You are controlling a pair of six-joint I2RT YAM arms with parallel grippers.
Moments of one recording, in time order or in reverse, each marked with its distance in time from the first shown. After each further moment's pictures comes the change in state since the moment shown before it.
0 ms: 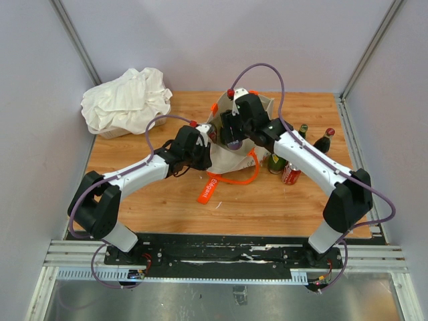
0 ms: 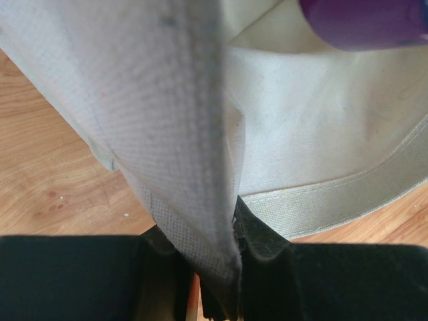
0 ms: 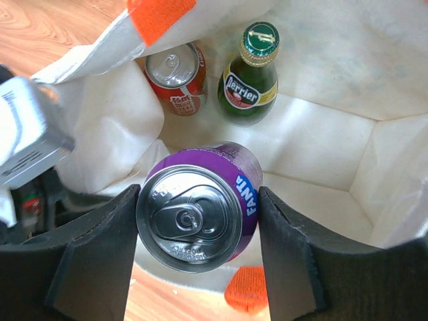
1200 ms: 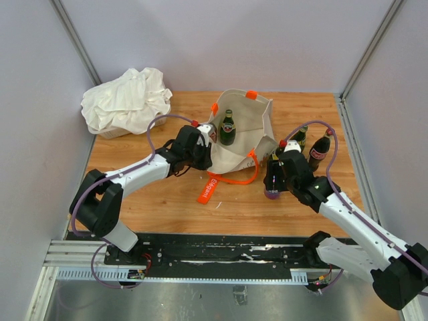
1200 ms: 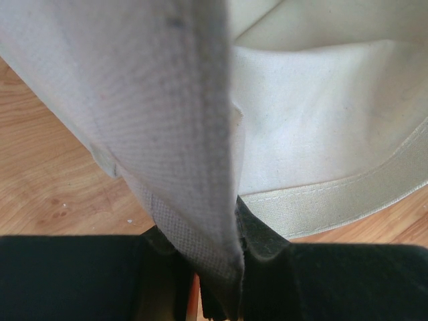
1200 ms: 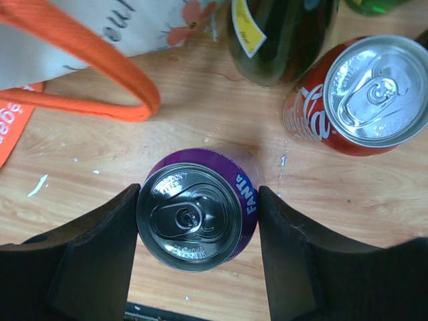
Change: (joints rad) left arm 0.000 0.019 0.006 0.008 0.003 0.026; right arm -0.075 -0.662 -0.766 -0.059 0.109 0.228
